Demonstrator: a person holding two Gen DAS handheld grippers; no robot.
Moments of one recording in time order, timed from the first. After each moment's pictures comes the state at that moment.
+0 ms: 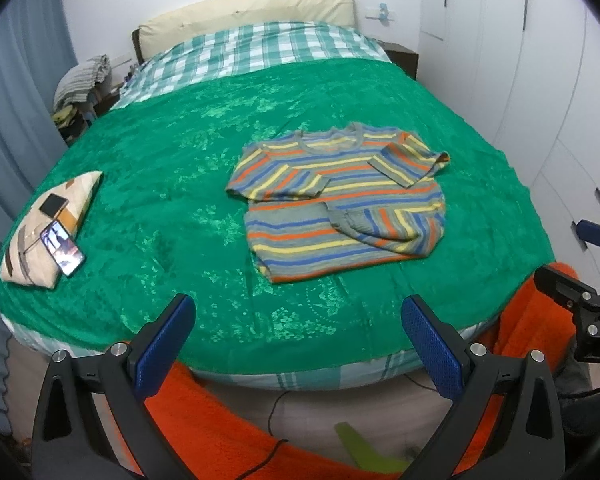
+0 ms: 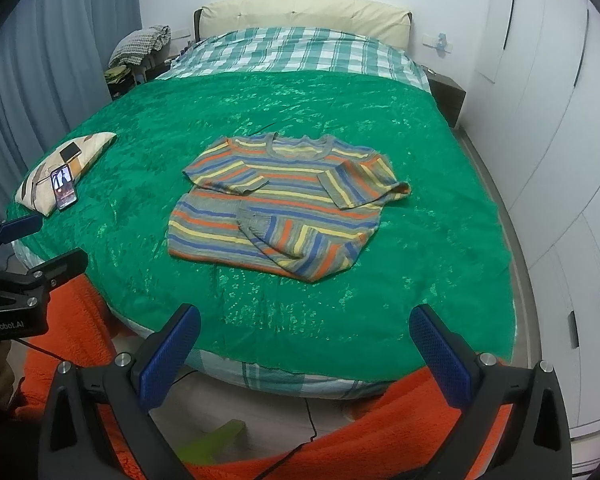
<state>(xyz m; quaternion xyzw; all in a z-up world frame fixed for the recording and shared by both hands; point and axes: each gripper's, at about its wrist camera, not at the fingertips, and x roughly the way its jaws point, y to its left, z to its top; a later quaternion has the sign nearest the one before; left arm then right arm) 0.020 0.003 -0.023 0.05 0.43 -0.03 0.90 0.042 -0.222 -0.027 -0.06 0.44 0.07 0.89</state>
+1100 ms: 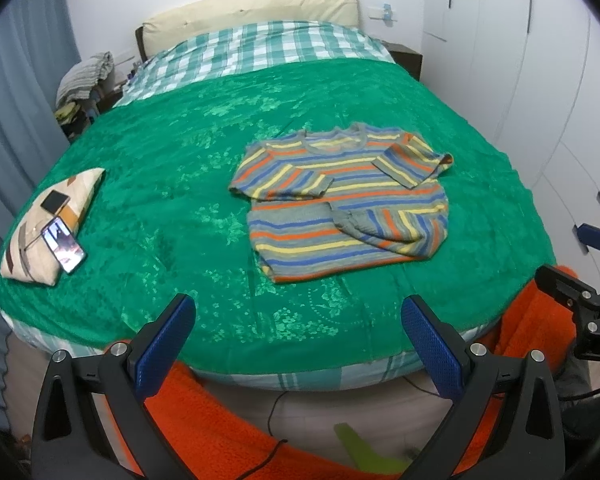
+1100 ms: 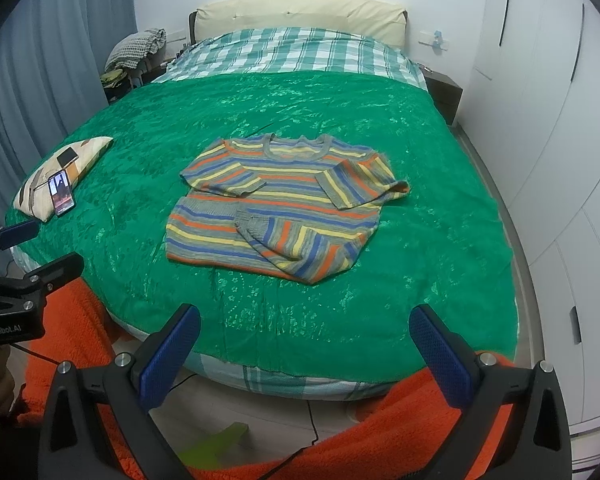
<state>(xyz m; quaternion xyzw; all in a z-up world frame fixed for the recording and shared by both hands) 0.022 0.005 -0.027 0.05 0.43 -0.02 0.90 0.047 -0.223 -0.029 -0.06 0.44 0.06 0.89</state>
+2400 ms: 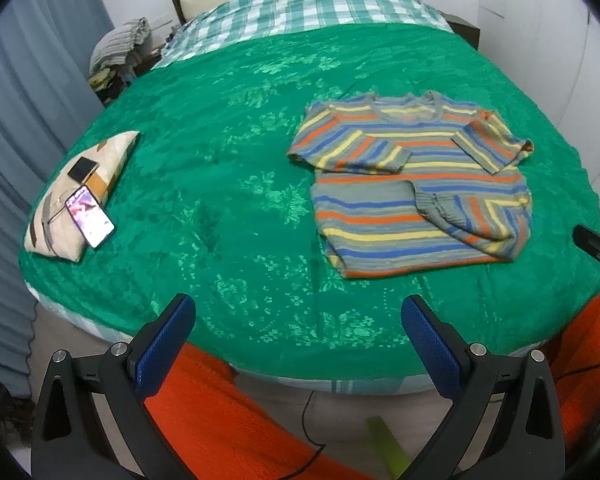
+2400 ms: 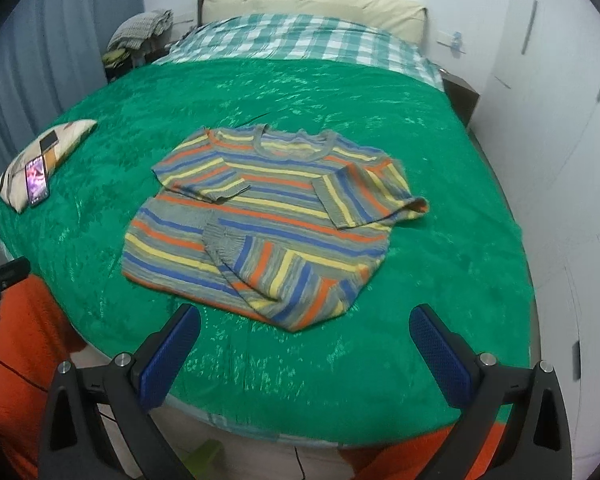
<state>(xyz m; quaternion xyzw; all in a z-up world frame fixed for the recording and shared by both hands) 0.081 0.046 -0.070 0.05 0.49 0.07 0.87 0.149 -0.221 -0.083 -0.09 0.45 0.08 0.88</state>
